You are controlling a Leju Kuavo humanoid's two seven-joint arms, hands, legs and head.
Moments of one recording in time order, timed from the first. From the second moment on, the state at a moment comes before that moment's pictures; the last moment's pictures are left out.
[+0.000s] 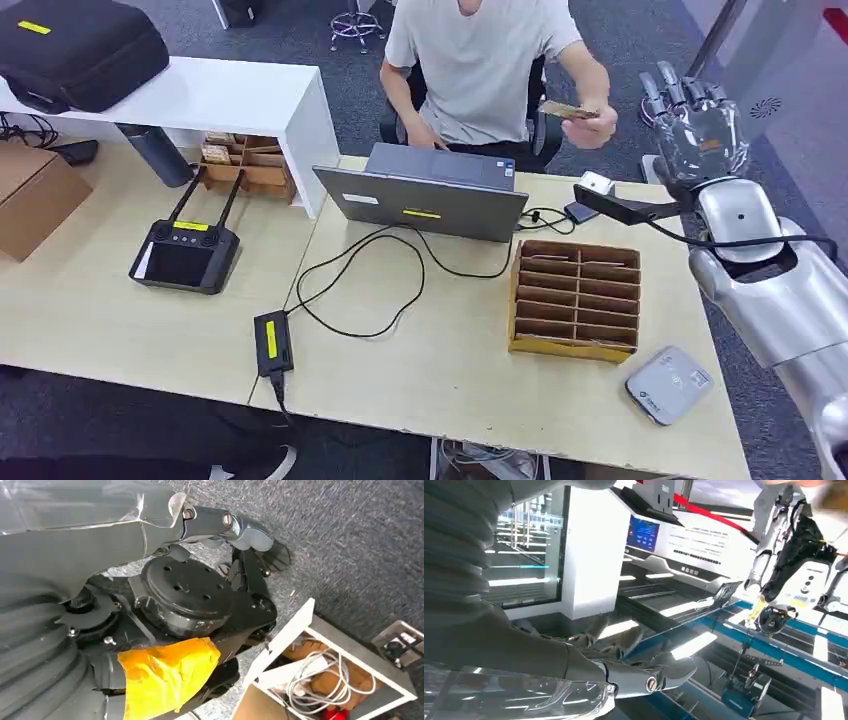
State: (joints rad) left arm 0.47 -0.37 0.34 -1.14 0.30 0.15 0.31; right arm -0.95 -0.47 0.73 -1.05 1.27 -0.27 0.13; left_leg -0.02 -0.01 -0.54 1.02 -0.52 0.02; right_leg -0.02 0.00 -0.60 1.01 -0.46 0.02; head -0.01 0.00
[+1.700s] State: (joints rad) left arm 0.59 -0.36 0.33 -1.27 0.25 0.02 0.34; right arm -0.18 -0.69 0.50 -1.83 0.92 -0.25 0.06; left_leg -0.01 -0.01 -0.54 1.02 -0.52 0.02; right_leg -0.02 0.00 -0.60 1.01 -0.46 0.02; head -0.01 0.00
